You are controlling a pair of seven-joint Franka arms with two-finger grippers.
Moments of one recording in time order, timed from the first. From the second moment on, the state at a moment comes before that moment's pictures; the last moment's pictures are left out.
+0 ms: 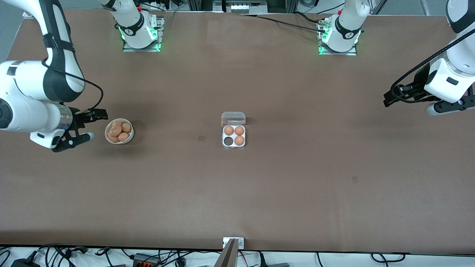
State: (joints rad) left arm -0.07 0.00 0.00 -1.70 0.00 1.67 -0.29; right arm 0.06 0.34 -0.06 -1.71 0.01 1.73 -0.40
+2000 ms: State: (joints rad) left arm -0.07 0.00 0.01 -1.70 0.00 1.67 -0.29; right arm -0.17 0.62 -0.07 -1.71 0.48 1.78 0.02
